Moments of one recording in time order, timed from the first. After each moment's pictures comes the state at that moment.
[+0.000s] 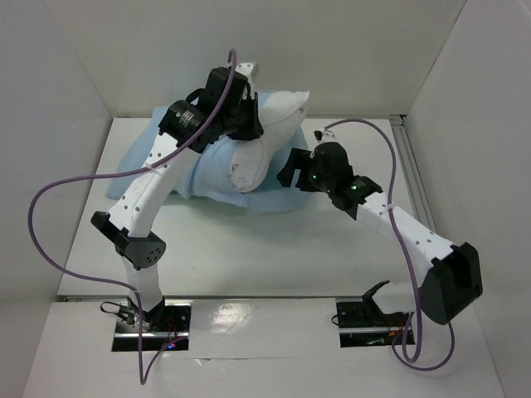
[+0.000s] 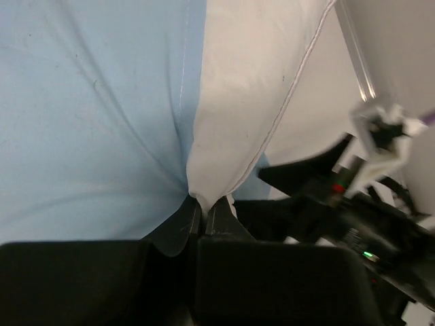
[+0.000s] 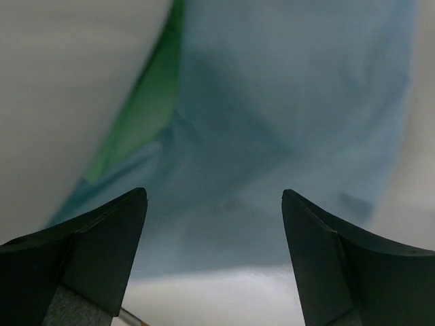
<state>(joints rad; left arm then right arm) -0.63 1.85 2.37 -1.09 -0.12 -0.42 0.52 1.27 1.06 -0.31 0.02 0.59</state>
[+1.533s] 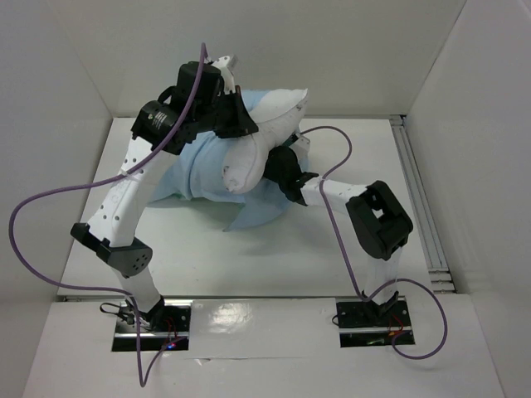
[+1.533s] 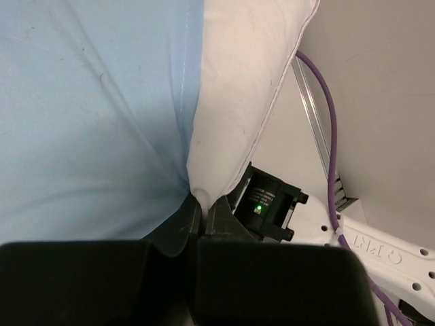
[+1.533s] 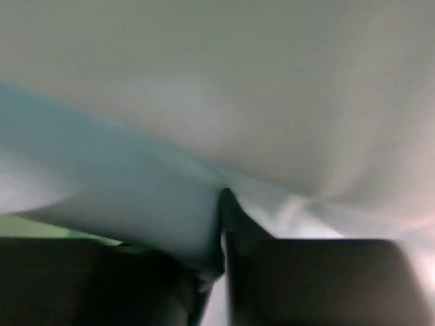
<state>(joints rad) -0.58 1.75 2.33 -1.07 0.09 -0.53 0.63 1.90 1.21 0.20 0.42 0.87</state>
